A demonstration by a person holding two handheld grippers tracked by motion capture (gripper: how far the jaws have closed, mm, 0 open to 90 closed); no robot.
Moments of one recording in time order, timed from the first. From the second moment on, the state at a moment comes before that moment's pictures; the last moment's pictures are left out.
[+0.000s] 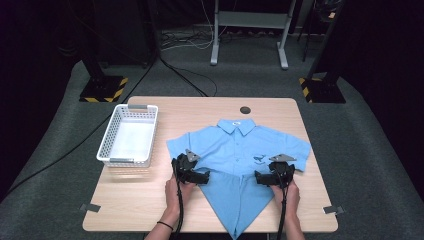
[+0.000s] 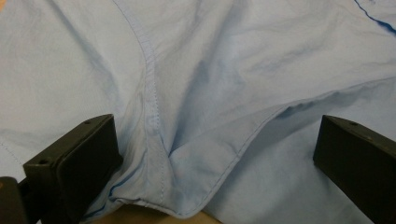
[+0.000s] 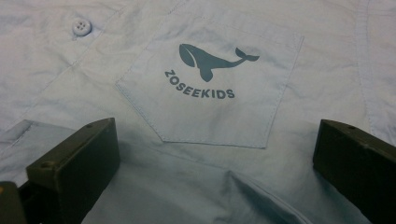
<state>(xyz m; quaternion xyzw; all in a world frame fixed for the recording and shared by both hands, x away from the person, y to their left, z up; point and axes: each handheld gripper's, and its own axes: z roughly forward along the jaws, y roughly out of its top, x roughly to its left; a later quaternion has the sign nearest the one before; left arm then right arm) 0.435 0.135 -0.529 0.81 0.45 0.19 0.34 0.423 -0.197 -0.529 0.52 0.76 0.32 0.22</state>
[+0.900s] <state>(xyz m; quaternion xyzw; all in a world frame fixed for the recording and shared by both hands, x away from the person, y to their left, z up) 0.447 0.135 -0.529 0.80 0.46 0.19 0.34 0.419 -0.202 -0.523 0.53 0.73 0.37 0.23</state>
